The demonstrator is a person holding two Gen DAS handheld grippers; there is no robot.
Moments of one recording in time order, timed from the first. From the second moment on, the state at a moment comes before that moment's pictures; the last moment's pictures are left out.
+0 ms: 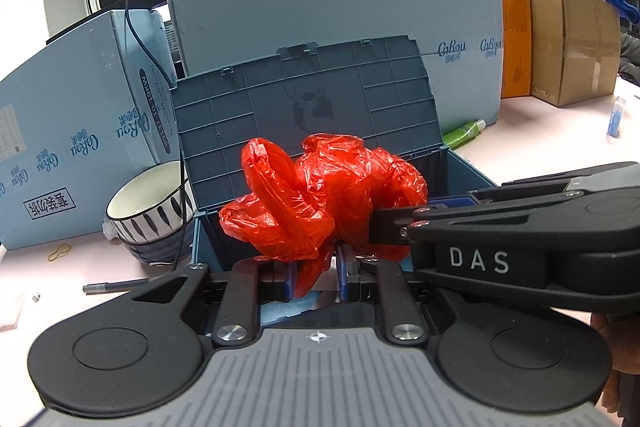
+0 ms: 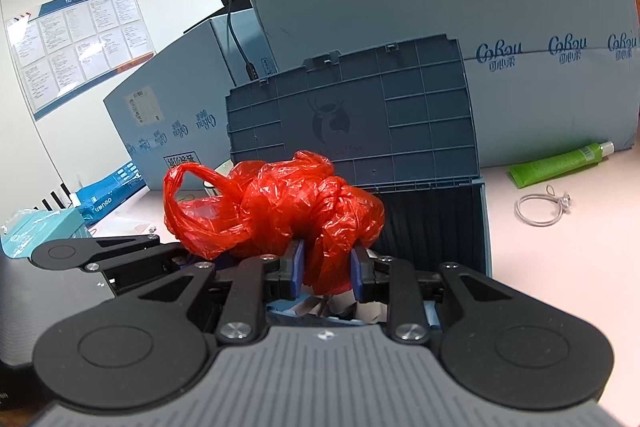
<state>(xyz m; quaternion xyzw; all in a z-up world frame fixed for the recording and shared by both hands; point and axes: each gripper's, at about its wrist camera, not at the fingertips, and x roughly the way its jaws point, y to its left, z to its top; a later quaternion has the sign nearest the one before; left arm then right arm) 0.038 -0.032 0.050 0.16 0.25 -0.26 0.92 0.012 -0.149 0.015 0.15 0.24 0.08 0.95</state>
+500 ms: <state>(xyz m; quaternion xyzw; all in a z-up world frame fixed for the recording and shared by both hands) 0.041 -0.034 0.047 0.16 0.26 -0.26 0.92 0.017 -0.150 0.012 0.16 0.25 0.07 0.95</state>
